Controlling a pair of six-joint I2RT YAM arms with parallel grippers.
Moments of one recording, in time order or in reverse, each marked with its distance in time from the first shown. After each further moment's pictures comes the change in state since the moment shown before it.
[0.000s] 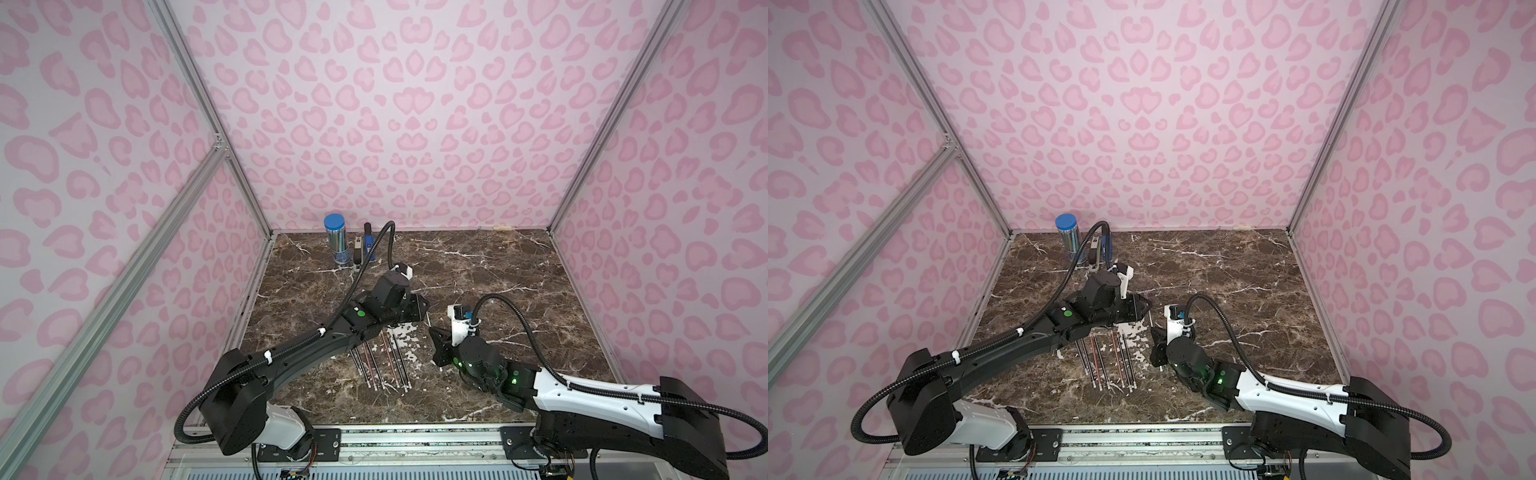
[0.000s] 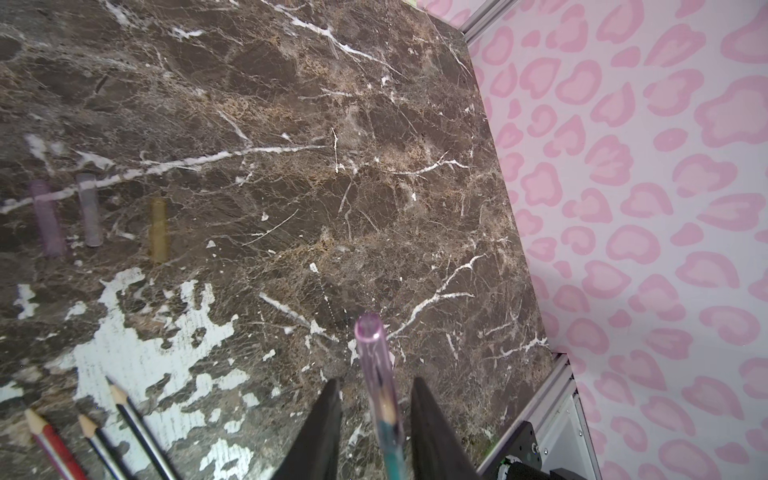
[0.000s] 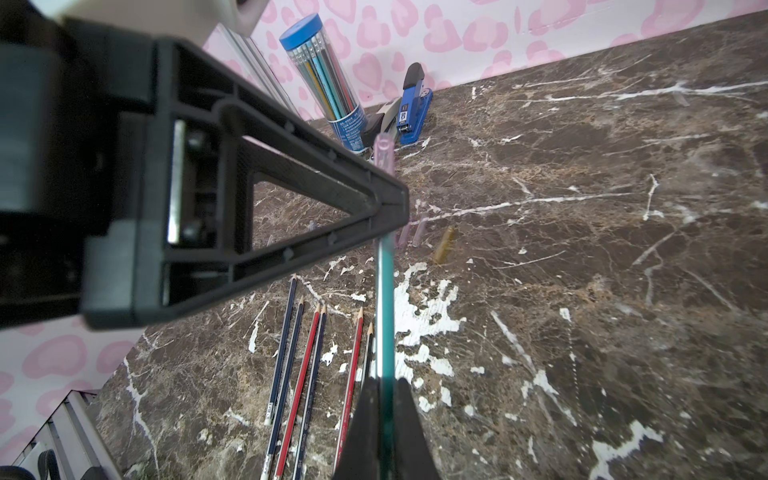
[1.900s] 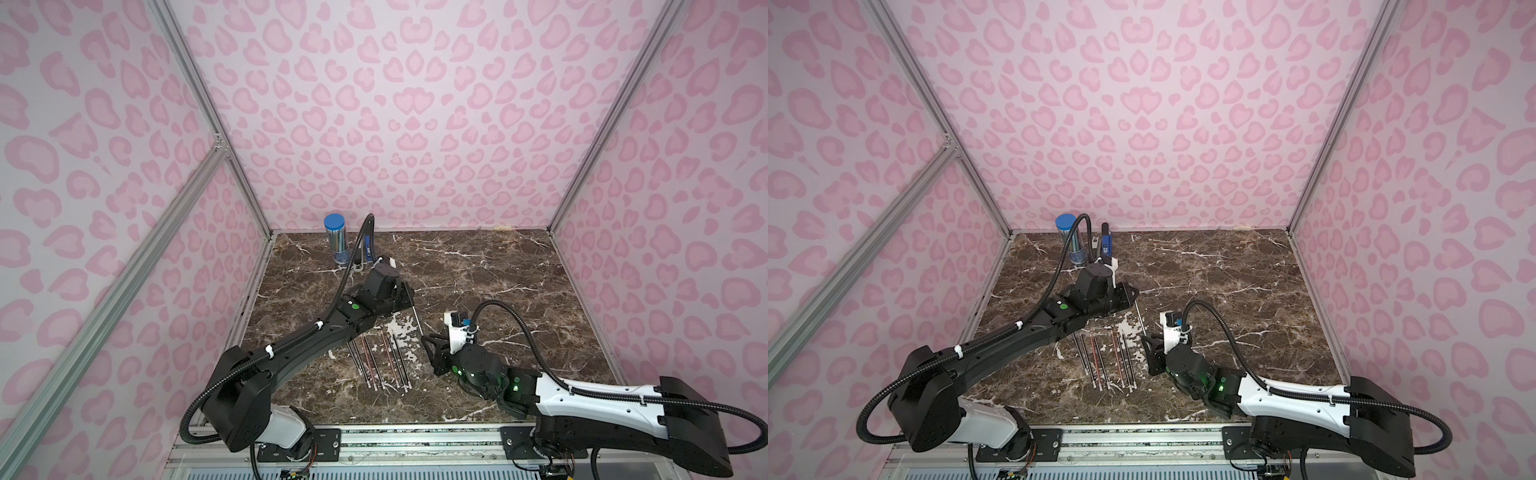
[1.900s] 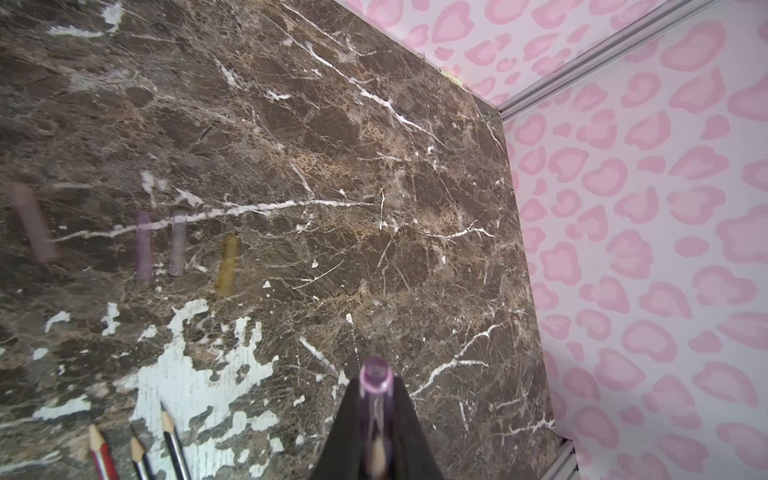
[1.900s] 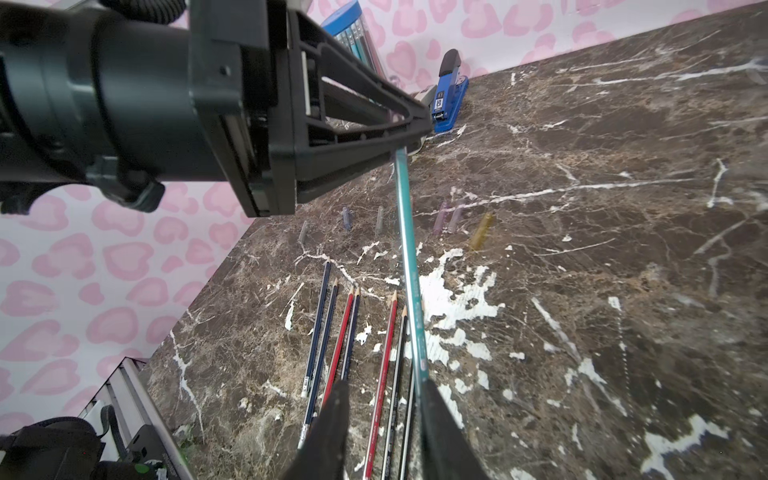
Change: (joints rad) left arm 0.084 0.018 -0.005 0.041 -0.056 -0.085; right arm 0.064 -0.029 -0.018 0.023 0.004 0.014
